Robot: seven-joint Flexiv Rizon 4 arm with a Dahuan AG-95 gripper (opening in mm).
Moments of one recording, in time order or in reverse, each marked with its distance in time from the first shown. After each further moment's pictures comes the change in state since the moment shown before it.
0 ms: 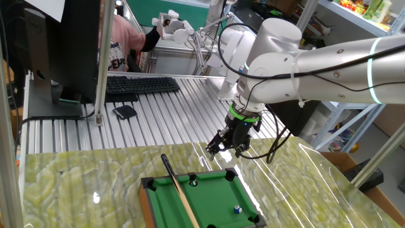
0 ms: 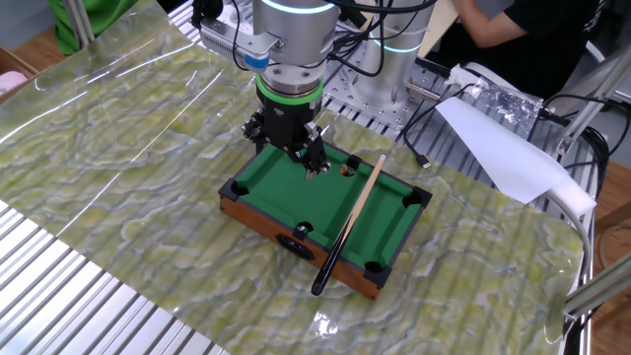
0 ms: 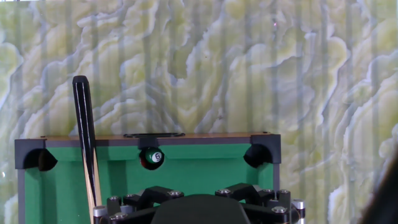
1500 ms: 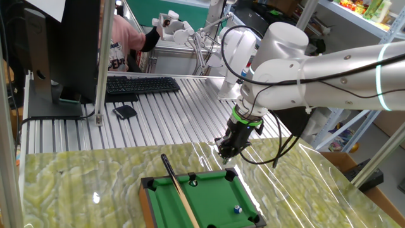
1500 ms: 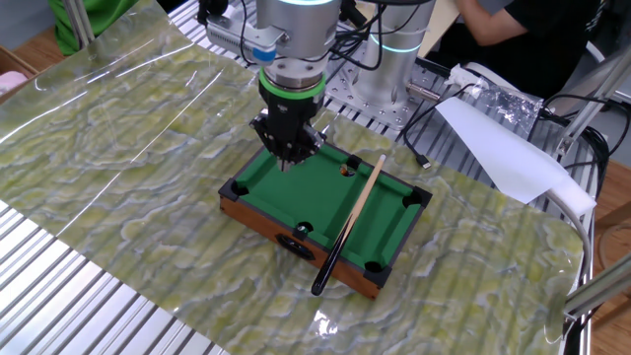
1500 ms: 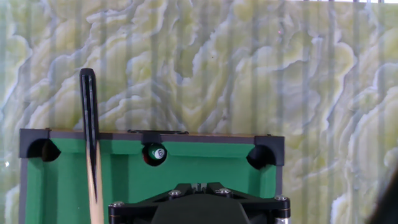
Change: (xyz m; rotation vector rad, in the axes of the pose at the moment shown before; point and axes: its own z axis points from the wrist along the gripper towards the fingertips) arm 0.006 0.001 0.003 -0.017 -0.030 -0.071
